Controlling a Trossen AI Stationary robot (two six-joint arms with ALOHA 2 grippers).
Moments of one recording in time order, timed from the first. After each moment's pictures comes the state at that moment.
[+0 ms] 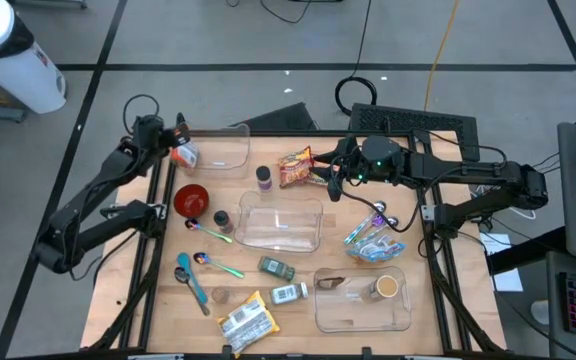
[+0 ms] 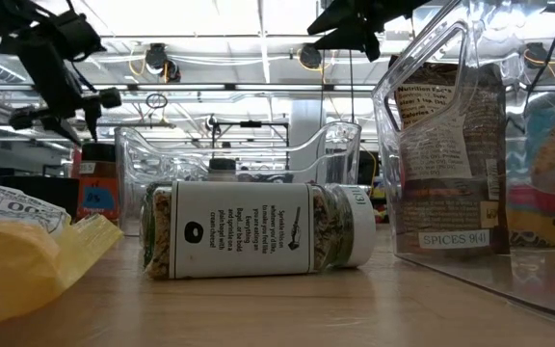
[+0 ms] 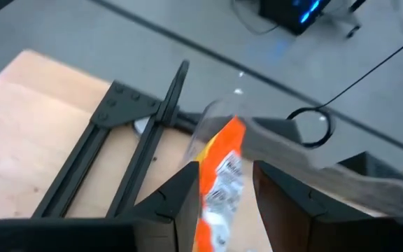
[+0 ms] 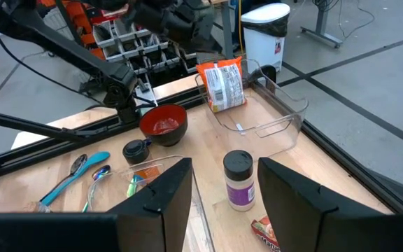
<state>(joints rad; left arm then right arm) 1.11 0.76 0.60 -0.50 -0.29 -0.71 -0.18 1.24 1.06 -0.10 0.10 0.22</state>
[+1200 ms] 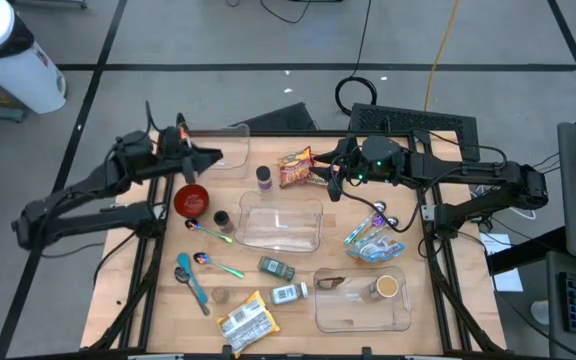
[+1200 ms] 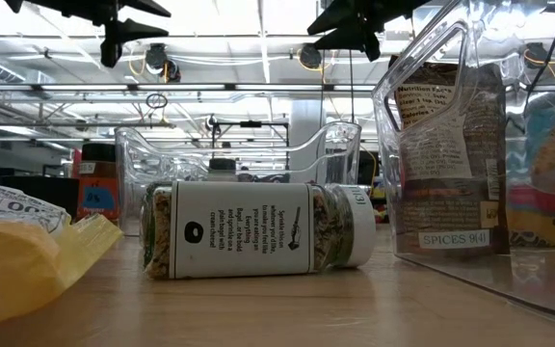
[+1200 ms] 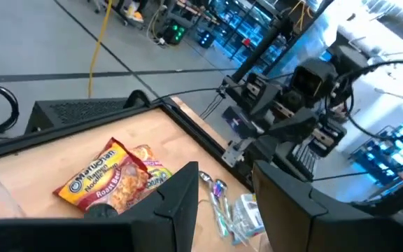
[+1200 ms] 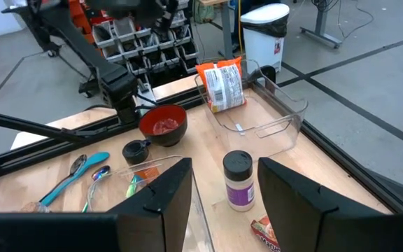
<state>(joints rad) 0.47 0.64 0.71 -0.17 0.17 -0.61 -0.18 1.24 1.06 -0.10 0.10 0.22</state>
